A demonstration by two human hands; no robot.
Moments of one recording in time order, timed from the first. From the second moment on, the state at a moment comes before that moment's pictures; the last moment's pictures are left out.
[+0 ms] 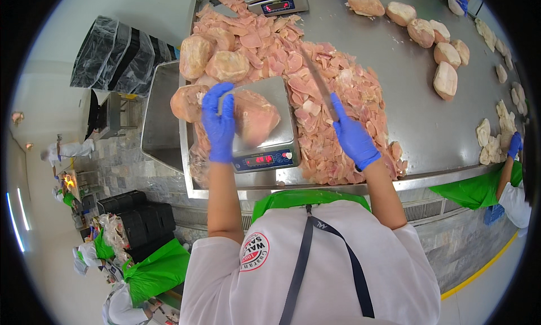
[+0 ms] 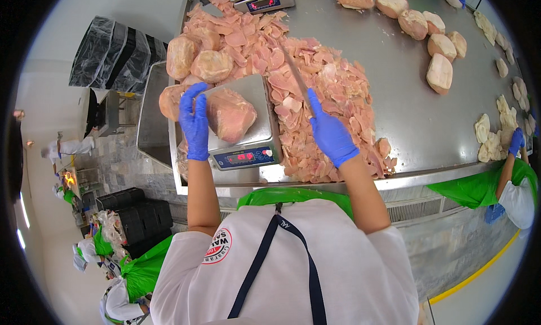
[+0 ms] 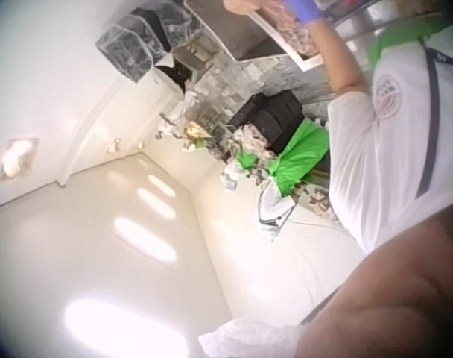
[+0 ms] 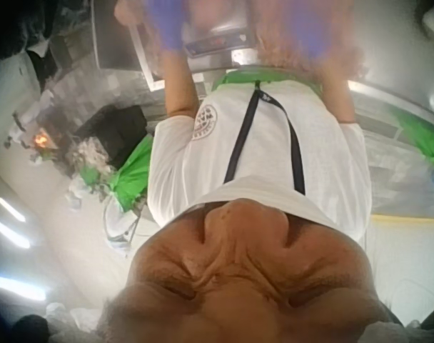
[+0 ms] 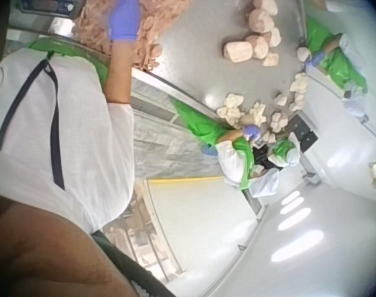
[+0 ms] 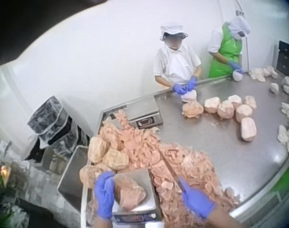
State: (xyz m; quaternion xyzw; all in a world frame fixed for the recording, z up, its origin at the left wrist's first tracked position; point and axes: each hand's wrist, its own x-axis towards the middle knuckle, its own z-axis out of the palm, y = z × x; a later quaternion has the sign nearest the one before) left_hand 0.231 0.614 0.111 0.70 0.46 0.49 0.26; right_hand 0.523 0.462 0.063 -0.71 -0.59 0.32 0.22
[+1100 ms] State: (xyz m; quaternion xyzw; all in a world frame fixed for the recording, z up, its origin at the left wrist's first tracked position) left_hand 0.222 0.583 0.074 0.54 0.47 0.50 0.49; right_hand 0.469 0.447 0.038 -0.55 -0.54 0.30 0.56
